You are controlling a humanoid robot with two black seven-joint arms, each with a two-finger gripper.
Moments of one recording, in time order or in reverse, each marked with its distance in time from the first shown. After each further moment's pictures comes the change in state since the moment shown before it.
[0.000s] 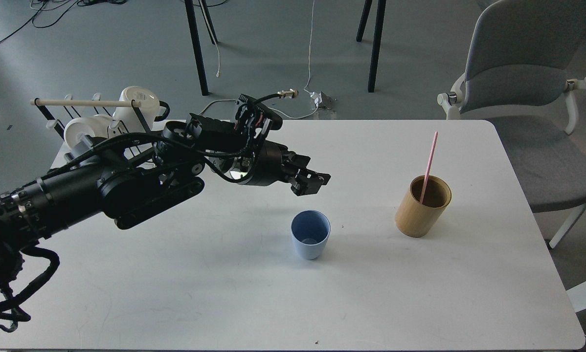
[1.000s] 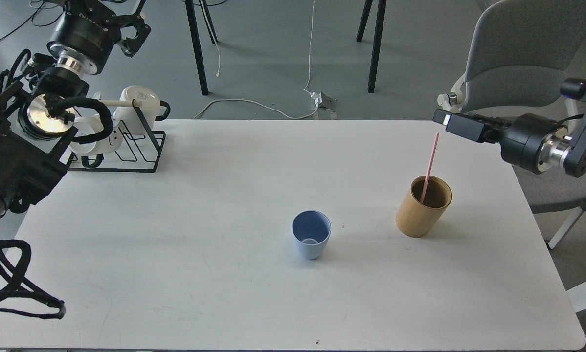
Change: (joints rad) left arm 0.054 0.067 -0.282 0.603 -1.805 0.000 0.011; right arm -0.011 -0.110 -0.420 0.764 -1.494 -0.402 -0.006
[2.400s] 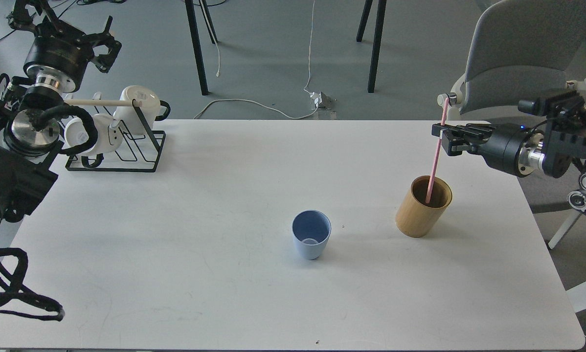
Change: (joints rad) left arm 0.026 0.004 -0.001 0.097 -0.076 0.000 -0.003; right arm 0.156 0.009 -0.098 -0.041 -0.169 0.052 0.010
